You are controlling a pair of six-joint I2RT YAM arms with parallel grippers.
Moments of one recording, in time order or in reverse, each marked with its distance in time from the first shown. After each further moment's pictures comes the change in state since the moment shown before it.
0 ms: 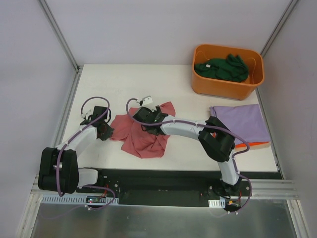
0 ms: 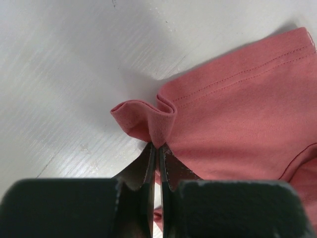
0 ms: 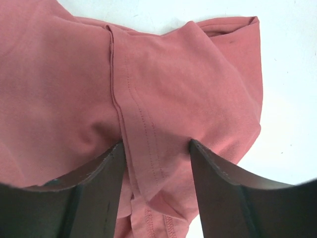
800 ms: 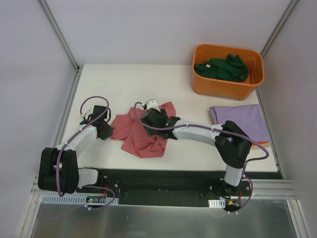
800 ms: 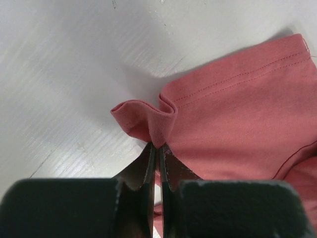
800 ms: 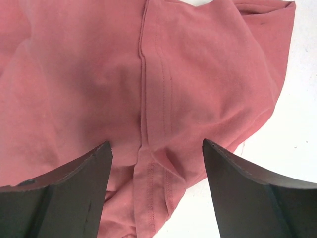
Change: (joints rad) left arm 0.000 -0.001 0.012 -0.009 -0.001 -0.035; right arm 0.000 -0.208 -0.214 0.096 -0.212 -0.081
